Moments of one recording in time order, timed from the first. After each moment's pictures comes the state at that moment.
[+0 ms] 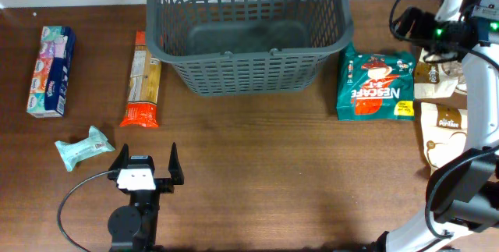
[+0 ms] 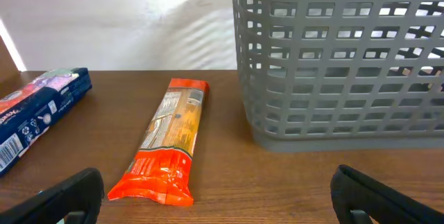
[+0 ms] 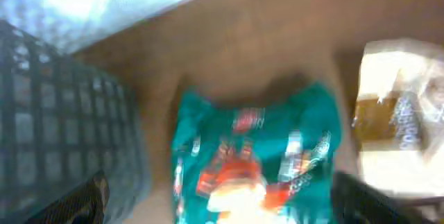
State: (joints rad) left arm -0.01 0.01 0.01 -0.08 -0.02 -0.01; right arm -0.28 1.87 1.80 -0.93 -0.30 0.20
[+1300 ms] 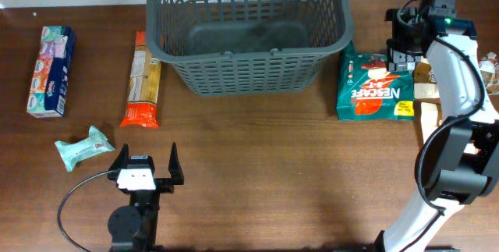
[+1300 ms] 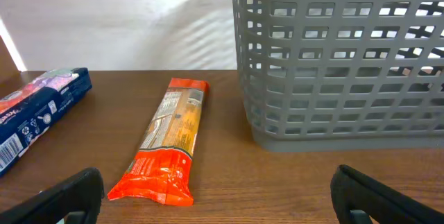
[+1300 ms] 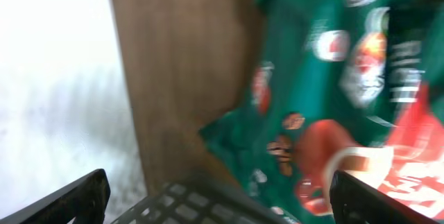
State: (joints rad) left arm -0.01 0.01 0.01 -0.08 -0.02 -0.01; right arm -0.19 2.03 1.80 -0.81 -0.17 1.38
